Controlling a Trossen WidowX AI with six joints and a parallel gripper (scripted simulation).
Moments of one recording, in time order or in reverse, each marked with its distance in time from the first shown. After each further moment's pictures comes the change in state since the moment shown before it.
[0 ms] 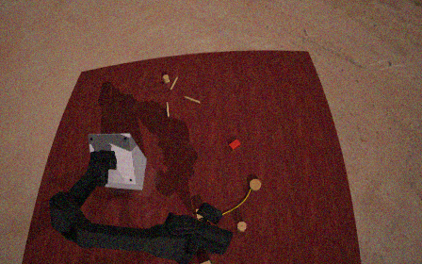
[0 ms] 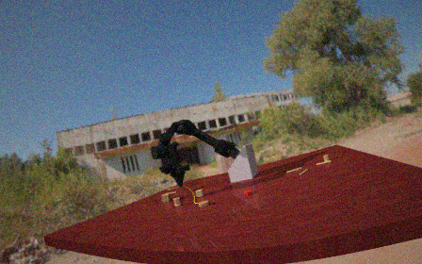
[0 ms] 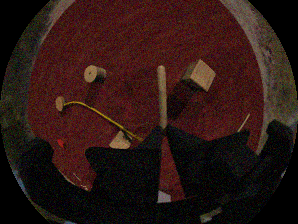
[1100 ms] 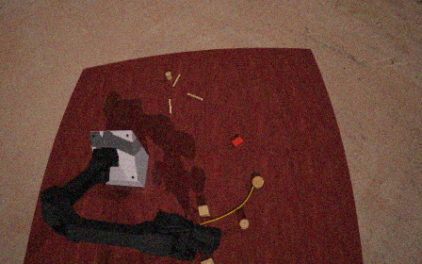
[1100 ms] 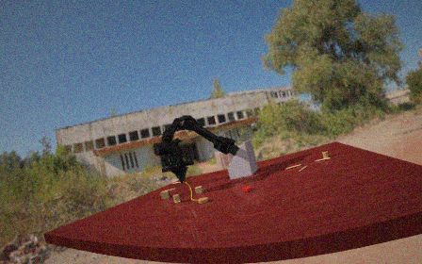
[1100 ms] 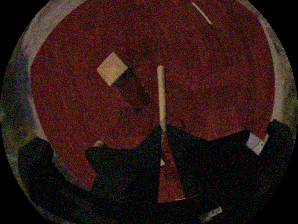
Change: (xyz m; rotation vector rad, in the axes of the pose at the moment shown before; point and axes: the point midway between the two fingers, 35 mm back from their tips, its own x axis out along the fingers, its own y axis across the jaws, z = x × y) arm 0.001 -0.019 -0.024 1.196 -0.001 0.000
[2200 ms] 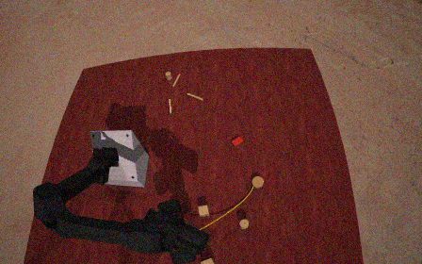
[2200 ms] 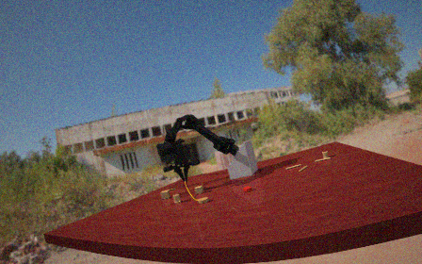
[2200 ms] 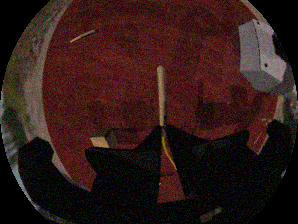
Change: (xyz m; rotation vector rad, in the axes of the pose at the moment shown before) arm 0.003 -0.028 0.004 1.061 -0.013 -0.009
